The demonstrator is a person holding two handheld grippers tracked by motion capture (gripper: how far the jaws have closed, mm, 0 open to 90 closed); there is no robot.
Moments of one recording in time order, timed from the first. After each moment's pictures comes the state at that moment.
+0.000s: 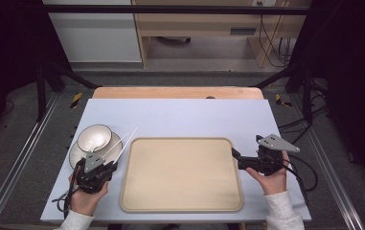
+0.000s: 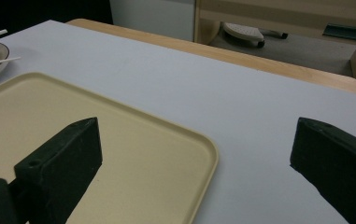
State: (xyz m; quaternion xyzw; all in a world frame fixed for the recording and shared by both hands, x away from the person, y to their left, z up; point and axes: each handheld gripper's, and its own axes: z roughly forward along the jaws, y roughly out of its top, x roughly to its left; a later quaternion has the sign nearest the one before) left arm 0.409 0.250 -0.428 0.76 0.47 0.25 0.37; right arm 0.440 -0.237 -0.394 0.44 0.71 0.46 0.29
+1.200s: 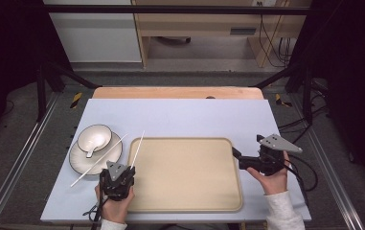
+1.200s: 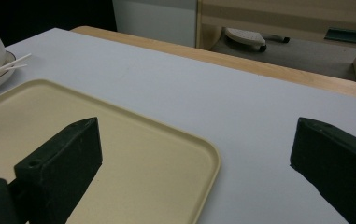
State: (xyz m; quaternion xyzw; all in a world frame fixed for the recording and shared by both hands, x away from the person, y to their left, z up) left arm 0.396 0.185 -0.457 0.69 0.56 0.28 0.37; right arm 0.439 -0.238 -0.392 0.44 0.71 0.47 0.28
